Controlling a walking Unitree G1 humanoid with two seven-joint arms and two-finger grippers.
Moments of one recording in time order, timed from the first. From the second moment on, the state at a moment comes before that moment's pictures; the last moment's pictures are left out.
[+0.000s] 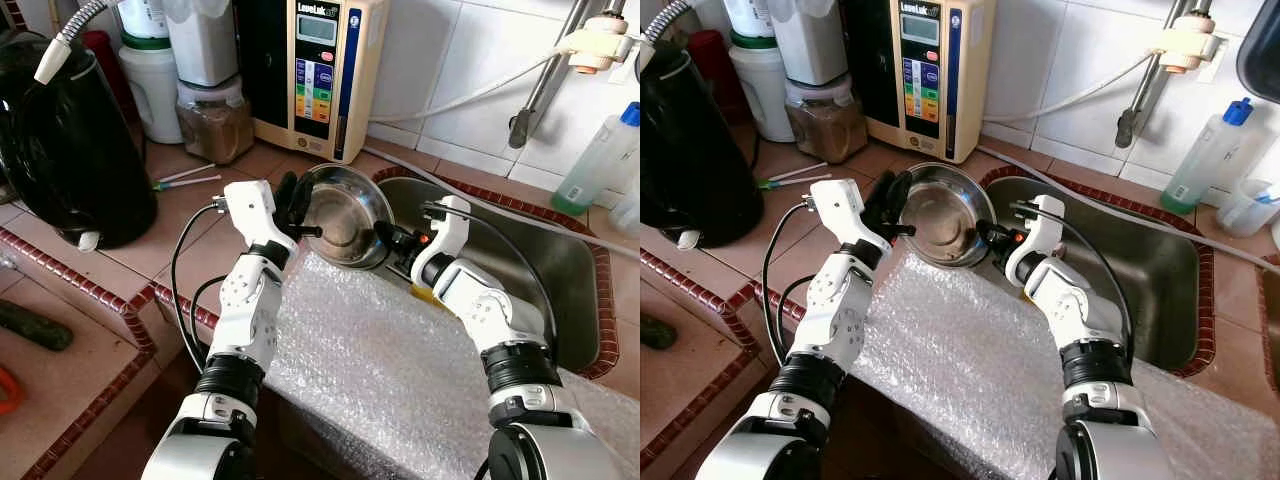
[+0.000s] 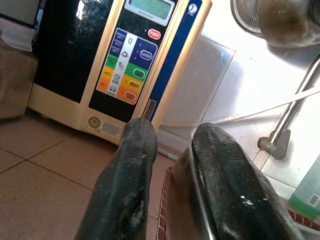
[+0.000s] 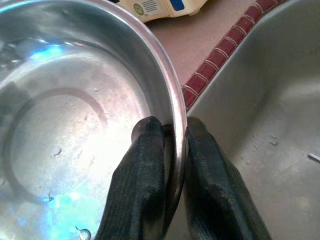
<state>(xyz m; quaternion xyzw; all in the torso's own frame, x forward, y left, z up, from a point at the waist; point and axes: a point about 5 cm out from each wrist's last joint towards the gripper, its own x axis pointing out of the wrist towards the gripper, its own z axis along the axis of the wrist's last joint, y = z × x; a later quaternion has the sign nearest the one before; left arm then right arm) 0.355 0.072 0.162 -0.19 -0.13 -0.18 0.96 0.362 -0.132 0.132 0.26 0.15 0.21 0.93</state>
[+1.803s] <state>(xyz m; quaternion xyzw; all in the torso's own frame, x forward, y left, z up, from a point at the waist) 0.343 0.031 0.142 -0.09 -0.02 -0.31 0.95 0.368 -0.212 0.101 0.07 0.16 -0.15 0.97</state>
